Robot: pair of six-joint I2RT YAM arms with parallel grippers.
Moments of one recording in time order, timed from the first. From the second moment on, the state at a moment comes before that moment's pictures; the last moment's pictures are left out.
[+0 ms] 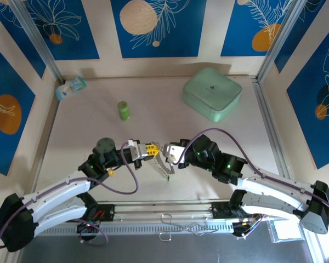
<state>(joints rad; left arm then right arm) -0.75 0.92 0.44 0.40 0.56 0.29 1.01 0.93 0.69 -0.16 0.07 -0.72</state>
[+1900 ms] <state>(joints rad) -0.73 0.53 0.47 0.34 -0.41 0.30 1.00 1.47 1.11 0.02 -0.09 -0.70</state>
